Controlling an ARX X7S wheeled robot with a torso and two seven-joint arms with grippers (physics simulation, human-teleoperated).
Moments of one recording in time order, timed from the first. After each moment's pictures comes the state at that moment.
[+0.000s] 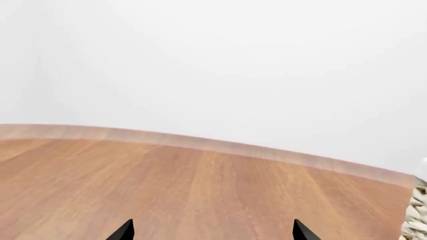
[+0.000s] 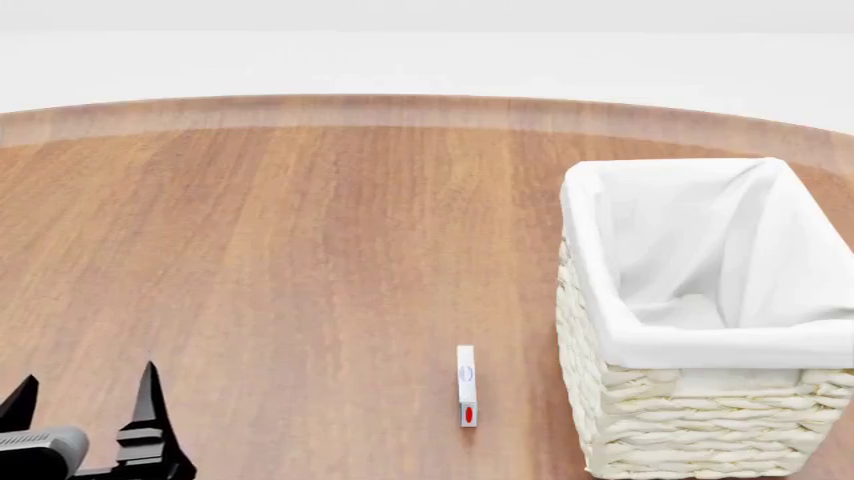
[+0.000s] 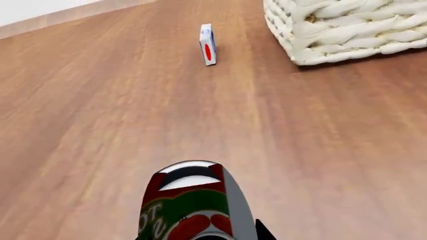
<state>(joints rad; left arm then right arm) -0.13 -0.21 0.14 0.05 -0.34 -0.01 -0.22 -0.31 0.17 -0.32 0.13 0.34 -0.19 0.15</state>
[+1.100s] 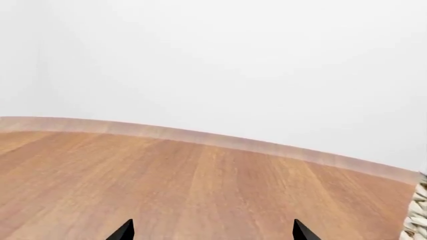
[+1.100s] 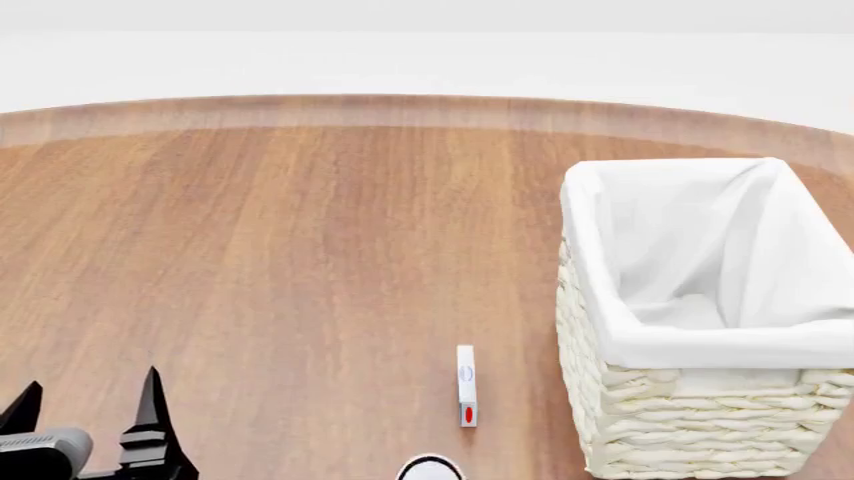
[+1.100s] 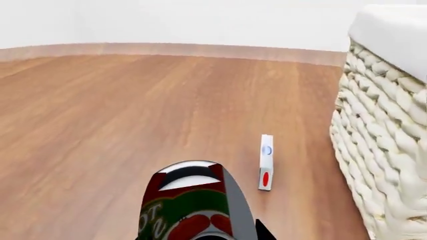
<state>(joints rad) -0.14 -0.22 0.16 0.02 -0.36 0.01 -0.24 0.14 0.20 -0.44 -0.01 0.30 0.26 0.18</state>
